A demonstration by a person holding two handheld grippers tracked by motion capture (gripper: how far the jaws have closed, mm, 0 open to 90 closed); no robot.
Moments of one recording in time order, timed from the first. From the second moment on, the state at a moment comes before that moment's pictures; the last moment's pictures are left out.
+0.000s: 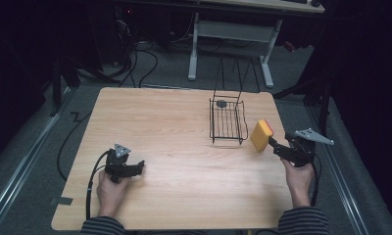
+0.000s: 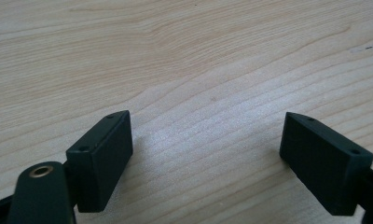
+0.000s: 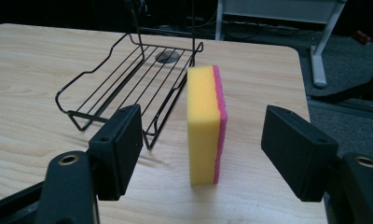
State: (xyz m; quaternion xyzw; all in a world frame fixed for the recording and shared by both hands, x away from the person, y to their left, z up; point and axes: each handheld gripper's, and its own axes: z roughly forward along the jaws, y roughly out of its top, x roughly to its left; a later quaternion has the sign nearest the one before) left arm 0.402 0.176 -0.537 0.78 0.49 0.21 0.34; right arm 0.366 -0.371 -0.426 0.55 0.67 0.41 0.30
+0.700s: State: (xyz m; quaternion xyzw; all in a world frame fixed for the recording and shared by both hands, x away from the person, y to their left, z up) left arm 0.402 0.176 -0.537 0.78 0.49 0.21 0.34; right arm 0.402 -0.362 -0.430 0.56 0.67 0.39 0.30
